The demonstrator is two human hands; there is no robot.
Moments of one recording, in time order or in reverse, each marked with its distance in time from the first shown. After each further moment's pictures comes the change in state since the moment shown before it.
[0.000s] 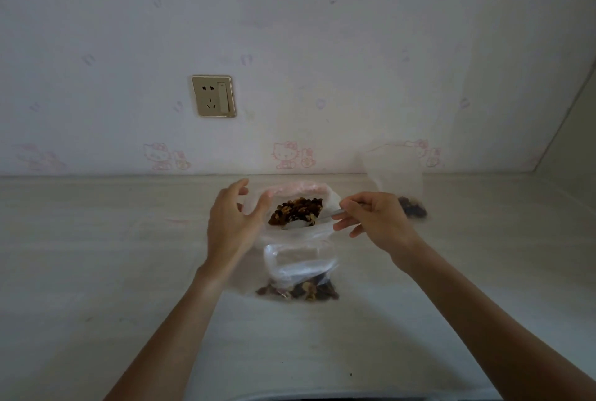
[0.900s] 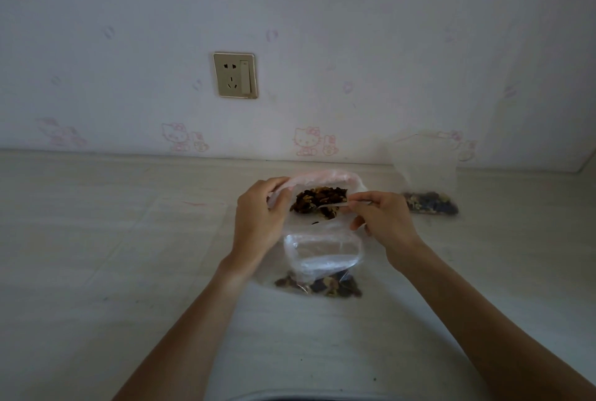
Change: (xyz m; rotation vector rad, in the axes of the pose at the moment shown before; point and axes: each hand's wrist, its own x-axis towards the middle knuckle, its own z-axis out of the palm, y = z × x) left_hand -0.002 -0.009 0.014 -0.094 0.008 0.205; right_hand 0.021 0.023 0.035 0.026 0.130 0.084
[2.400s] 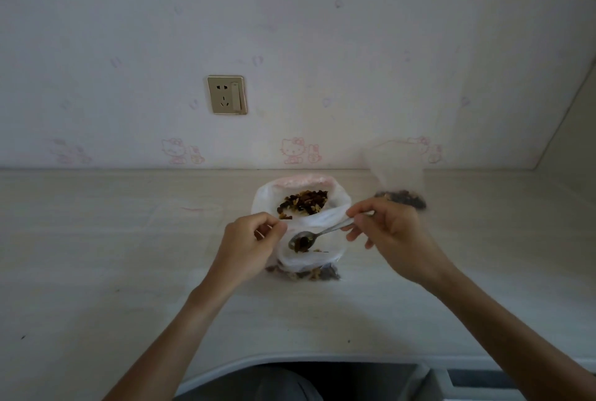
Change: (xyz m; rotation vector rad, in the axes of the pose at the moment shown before) left_hand -0.057 0.047 -0.046 0.025 -0.296 -0.149; right_hand -0.090 -0.024 -0.063 -0.239 -0.189 -0.456
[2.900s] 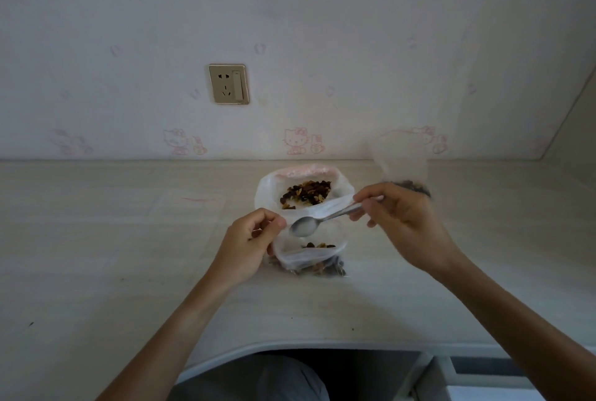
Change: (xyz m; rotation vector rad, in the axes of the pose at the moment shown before) left_hand -0.013 -0.012 -0.001 -0.261 -0.060 -0.026; right_hand 0.000 0.002 -0.003 0.085 0.041 -0.123
